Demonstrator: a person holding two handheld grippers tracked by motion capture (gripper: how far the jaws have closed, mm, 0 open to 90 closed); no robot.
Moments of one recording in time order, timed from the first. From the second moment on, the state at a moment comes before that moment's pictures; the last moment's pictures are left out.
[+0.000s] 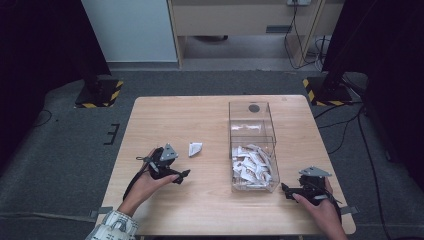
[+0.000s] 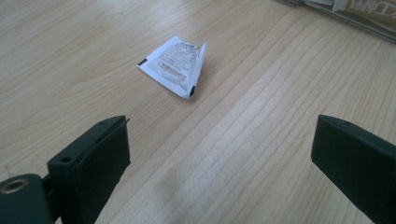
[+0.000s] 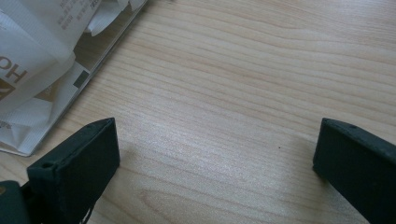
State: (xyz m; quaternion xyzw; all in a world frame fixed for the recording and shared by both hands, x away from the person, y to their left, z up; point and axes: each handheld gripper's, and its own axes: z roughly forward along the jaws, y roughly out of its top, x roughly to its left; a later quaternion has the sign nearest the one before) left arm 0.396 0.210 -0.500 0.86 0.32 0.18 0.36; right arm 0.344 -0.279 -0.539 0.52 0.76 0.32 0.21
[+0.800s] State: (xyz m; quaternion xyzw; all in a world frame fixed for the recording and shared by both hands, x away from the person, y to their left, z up) left arm 0.356 0.257 -0.533 0.85 0.37 0.15 0.33; right arm 0.344 -0.279 -0.539 0.52 0.76 0.32 0.21
